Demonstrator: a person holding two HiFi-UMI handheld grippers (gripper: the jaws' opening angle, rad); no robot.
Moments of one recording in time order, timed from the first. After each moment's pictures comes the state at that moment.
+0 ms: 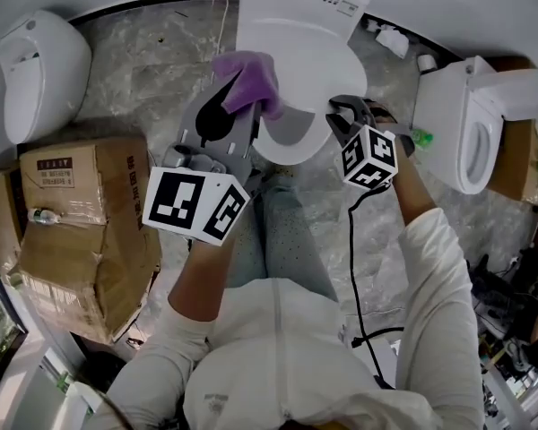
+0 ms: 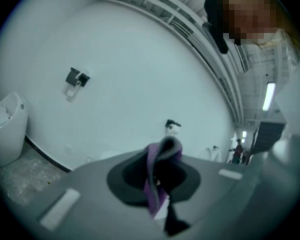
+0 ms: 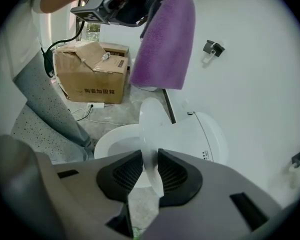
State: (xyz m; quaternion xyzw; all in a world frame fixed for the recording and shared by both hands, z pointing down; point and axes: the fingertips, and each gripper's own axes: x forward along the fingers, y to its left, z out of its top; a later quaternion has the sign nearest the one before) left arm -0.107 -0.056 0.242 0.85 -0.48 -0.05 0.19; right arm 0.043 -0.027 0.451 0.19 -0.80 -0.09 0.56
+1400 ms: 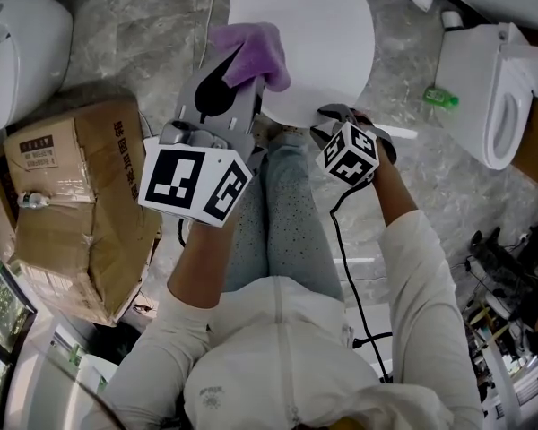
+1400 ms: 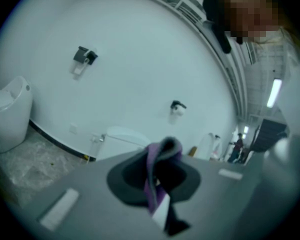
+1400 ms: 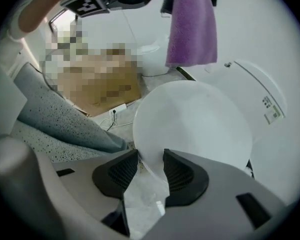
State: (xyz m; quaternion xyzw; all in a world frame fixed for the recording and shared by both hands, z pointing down) left arm -0.094 -0.039 0.368 0.85 -0.47 0.00 0.25; right arm 0.022 0.104 0.611 0.12 -0.80 0.15 0.57
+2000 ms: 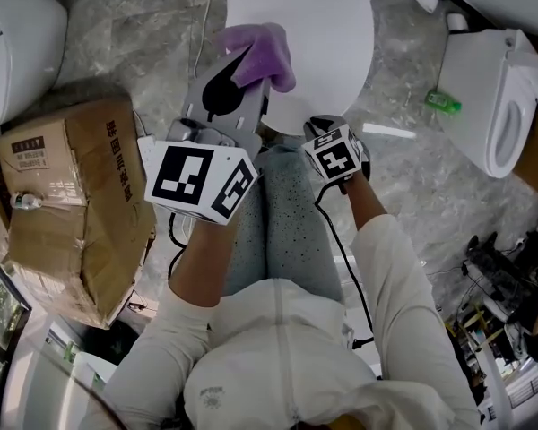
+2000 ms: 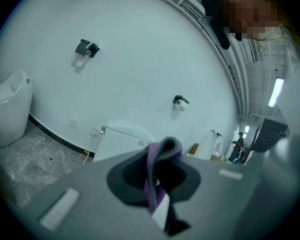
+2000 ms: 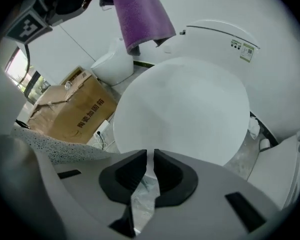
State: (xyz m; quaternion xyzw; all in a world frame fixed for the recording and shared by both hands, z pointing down) left arm -0.077 -0.049 0.410 0.84 -0.47 0.01 0.26; right arm 0.030 0.099 0.676 0.29 -0.74 0.33 0.51
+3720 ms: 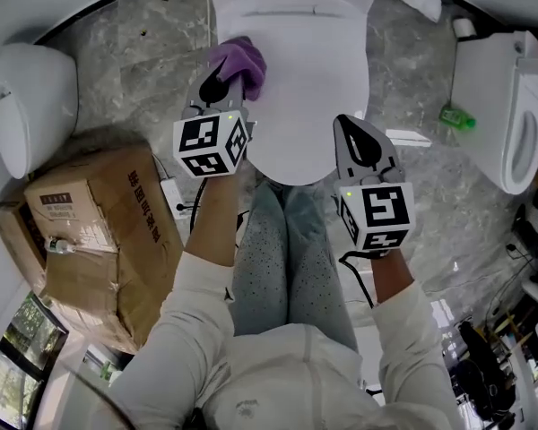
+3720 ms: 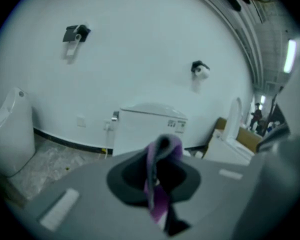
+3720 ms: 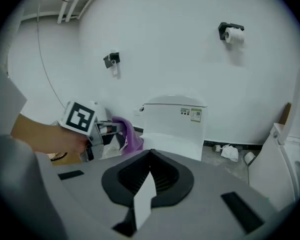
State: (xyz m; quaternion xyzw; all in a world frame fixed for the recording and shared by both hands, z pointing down) left arm -0.080 -0.187 0.559 0.81 -0.52 0.15 0.23; right arm 0.073 -0.072 0.510 0.51 -0.78 0.26 0.26
